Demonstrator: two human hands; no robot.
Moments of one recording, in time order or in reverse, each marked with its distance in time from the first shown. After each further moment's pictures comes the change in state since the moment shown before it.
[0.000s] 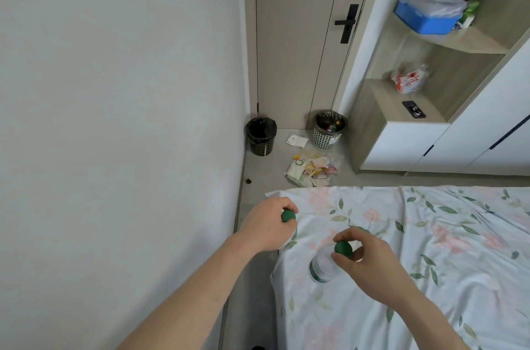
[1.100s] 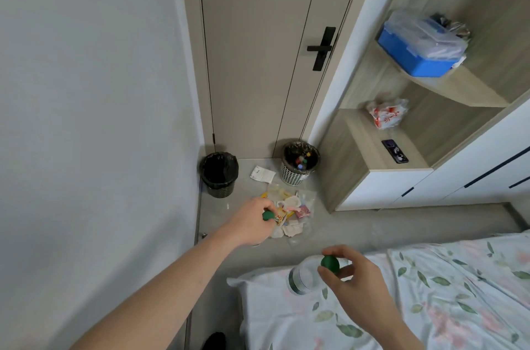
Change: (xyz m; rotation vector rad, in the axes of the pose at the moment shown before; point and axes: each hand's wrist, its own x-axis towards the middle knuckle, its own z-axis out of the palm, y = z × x) left_hand 0.474 -0.028 -0.107 0.028 -0.193 0.023; right_hand 0.392 -0.066 -0.071 0.063 0.202 0.150
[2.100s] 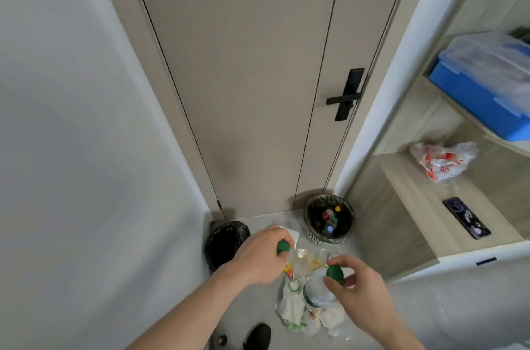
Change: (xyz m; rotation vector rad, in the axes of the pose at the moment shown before) left_hand 0.377 -0.020 -0.168 0.135 -0.084 0.099; right_hand 0.446 -0.091 0.027 0.074 -0.043 0.081
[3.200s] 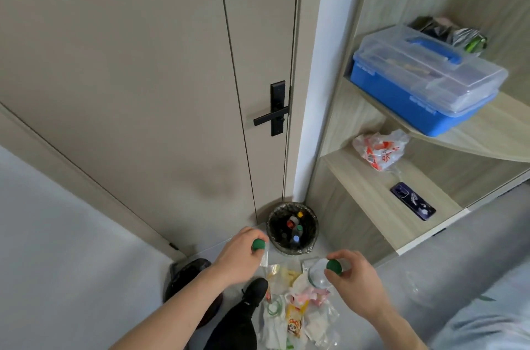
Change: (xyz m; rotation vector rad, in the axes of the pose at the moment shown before) left_hand 0.185 0.022 0.010 0.004 -0.068 0.106; right_hand 0.121 0.061 -0.084 -0.009 0.154 0.184
